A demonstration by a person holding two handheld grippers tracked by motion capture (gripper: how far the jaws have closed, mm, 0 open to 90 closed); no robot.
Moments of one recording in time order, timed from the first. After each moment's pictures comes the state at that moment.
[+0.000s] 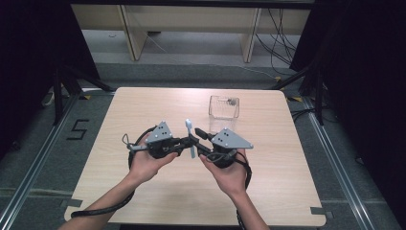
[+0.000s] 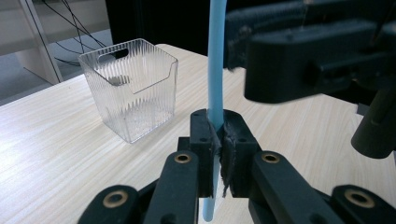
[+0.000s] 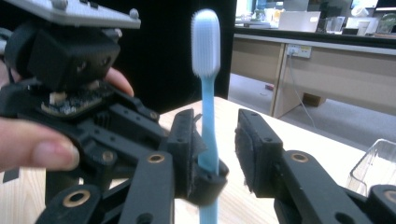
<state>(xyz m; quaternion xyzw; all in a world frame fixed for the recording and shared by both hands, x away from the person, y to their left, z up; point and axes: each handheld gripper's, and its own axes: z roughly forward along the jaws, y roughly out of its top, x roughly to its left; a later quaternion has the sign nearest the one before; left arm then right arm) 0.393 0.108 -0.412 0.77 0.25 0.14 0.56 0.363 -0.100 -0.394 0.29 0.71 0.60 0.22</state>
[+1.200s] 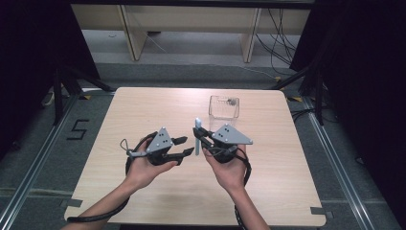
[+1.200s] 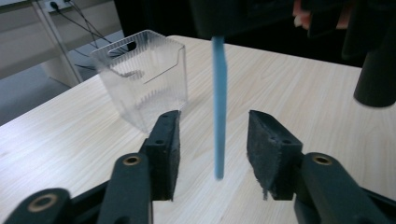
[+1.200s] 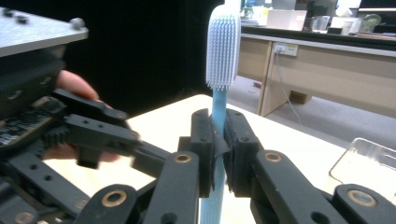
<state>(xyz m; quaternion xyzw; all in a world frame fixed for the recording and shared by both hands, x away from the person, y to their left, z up) 0.382 0.118 -0.421 0.79 0.22 0.20 0.53 0.376 -0.103 -0.394 0.29 0.71 0.59 0.25</state>
